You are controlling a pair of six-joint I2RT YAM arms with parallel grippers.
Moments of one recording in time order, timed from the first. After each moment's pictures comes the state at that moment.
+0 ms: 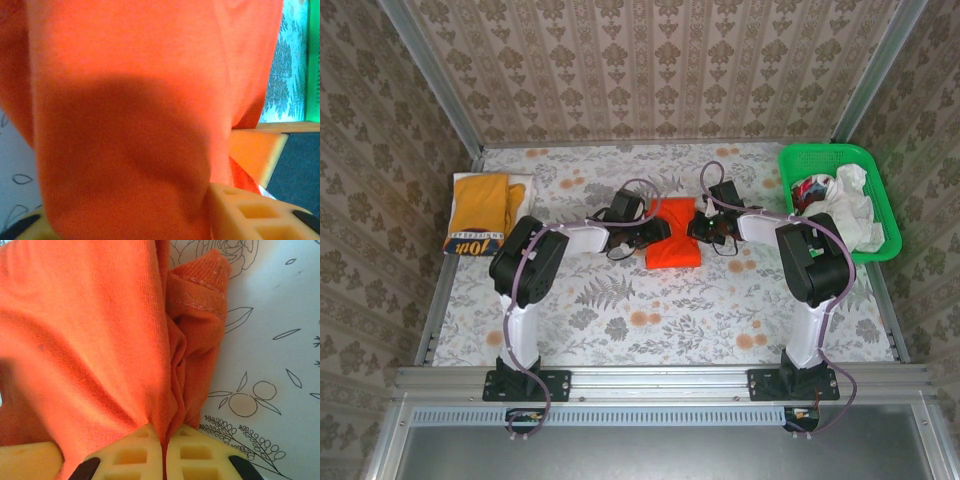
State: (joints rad) left arm -0.63 2.03 1.17 0.07 0.41 -0.81; right arm 0.29 1.92 1.11 -0.16 -0.33 0.58
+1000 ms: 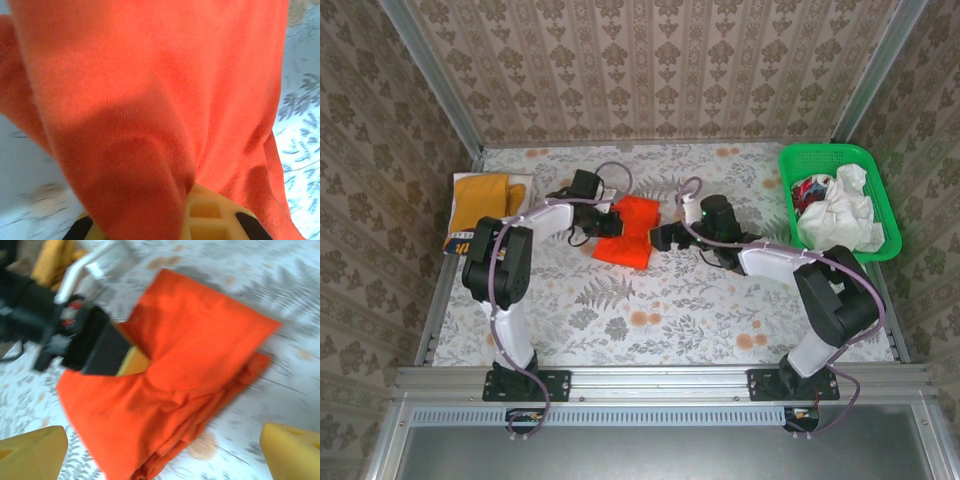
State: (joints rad) left arm -0.38 1.91 1.28 -0.48 0.39 -0.14; right arm 0.51 1.63 0.83 0.33 -0.35 0.24
